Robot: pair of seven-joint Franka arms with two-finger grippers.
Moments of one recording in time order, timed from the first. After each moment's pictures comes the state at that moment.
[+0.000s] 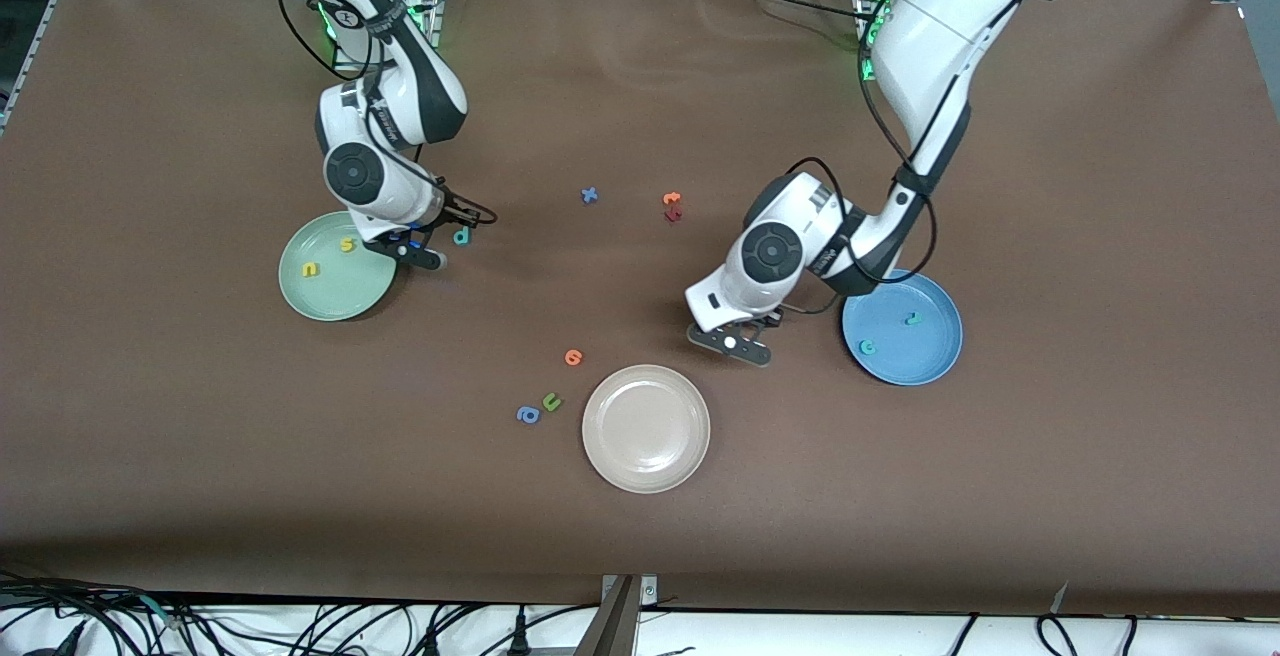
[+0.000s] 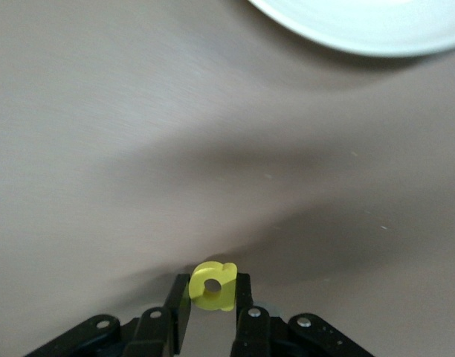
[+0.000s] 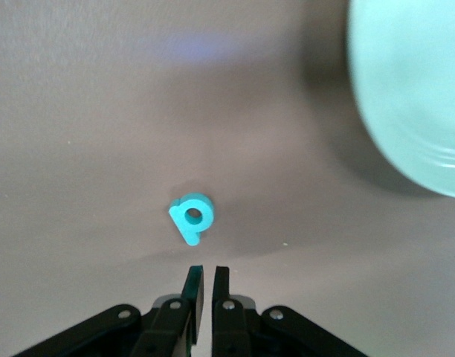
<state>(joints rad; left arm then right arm) -0.33 0.75 -0.24 -1.59 0.14 2.24 -0.29 0.34 0.28 0.06 -2.27 0.16 2.28 0.60</state>
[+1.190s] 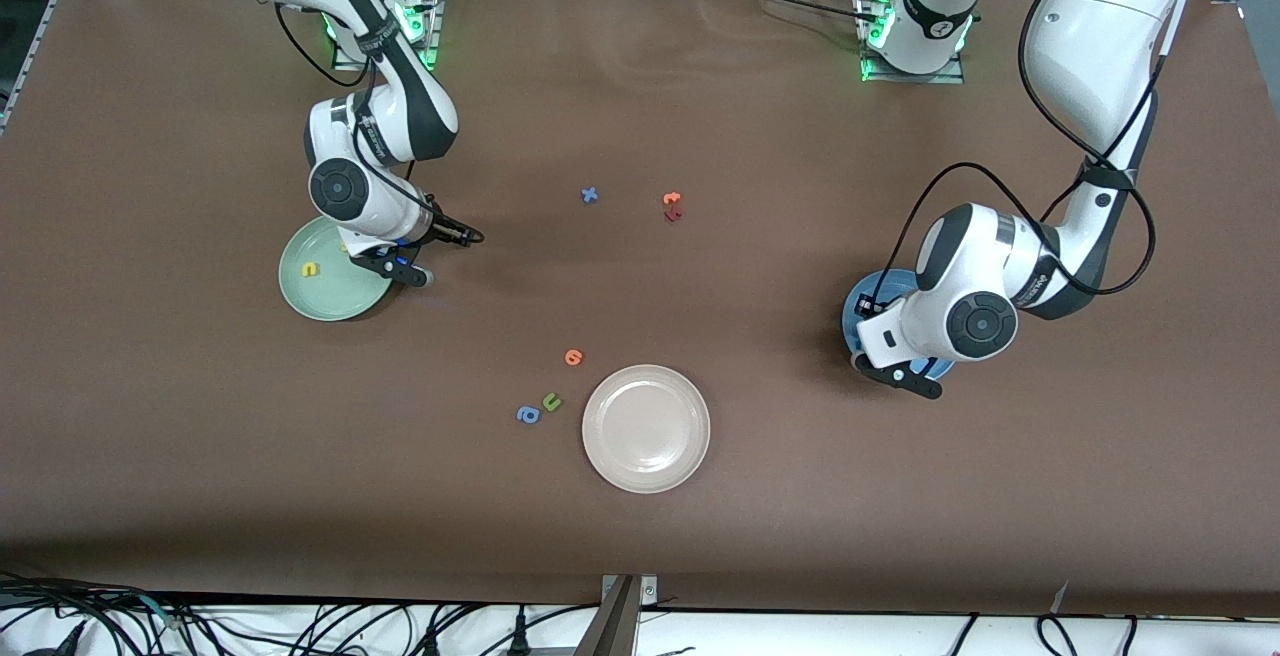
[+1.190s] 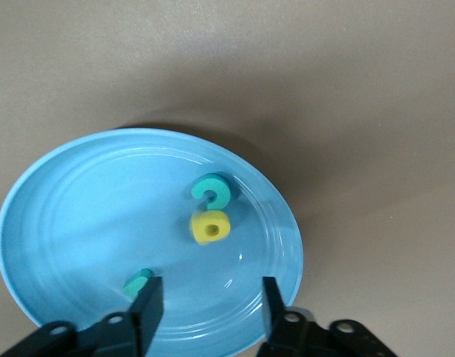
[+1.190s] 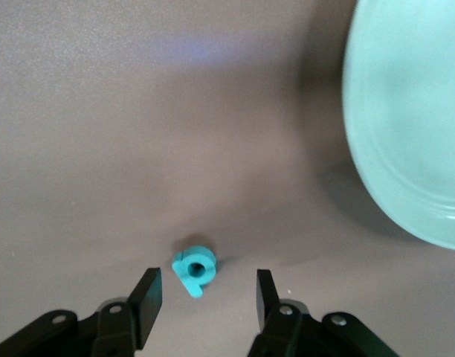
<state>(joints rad) -0.02 0.64 -0.24 -1.64 0.14 1.96 0.06 0.34 0.36 0.04 -2.24 0.16 2.38 0.59</state>
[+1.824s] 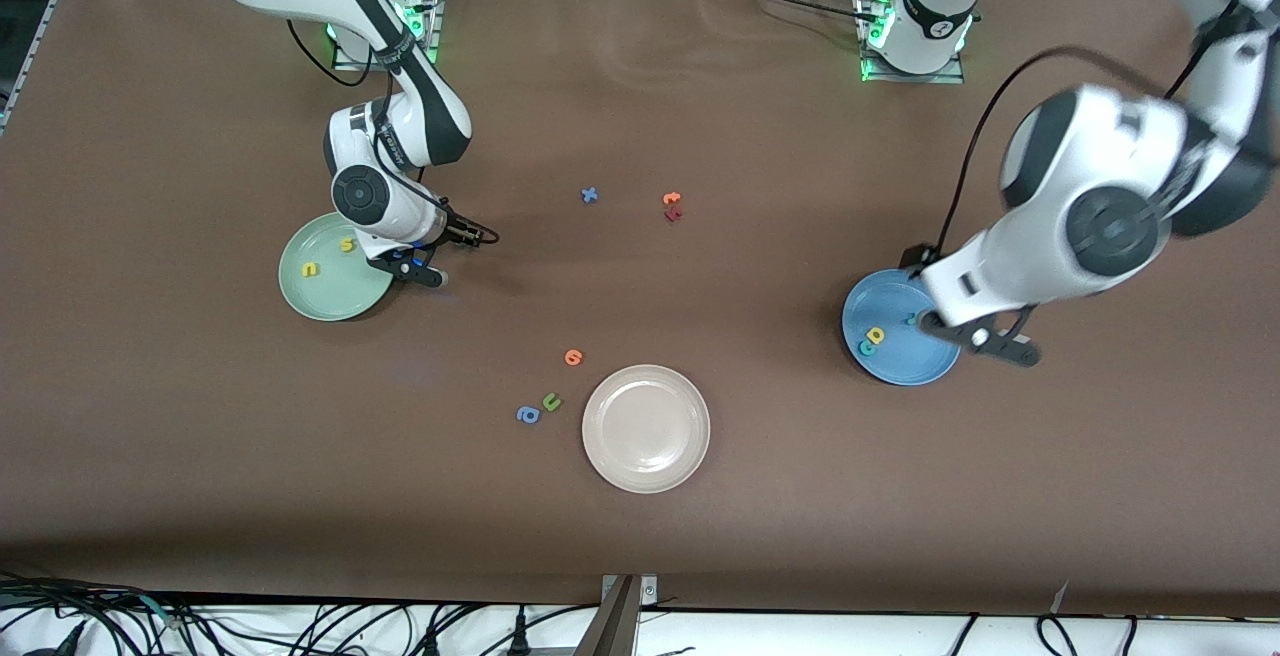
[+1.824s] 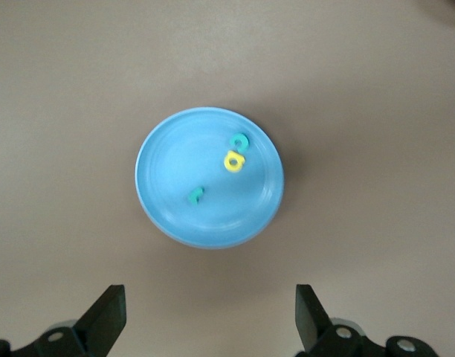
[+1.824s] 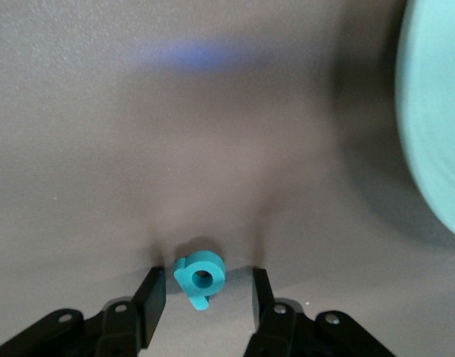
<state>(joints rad) -0.01 0.36 -0.25 -1.47 0.09 1.58 0.05 0.35 0.40 0.05 -2.24 0.16 2.40 0.59</state>
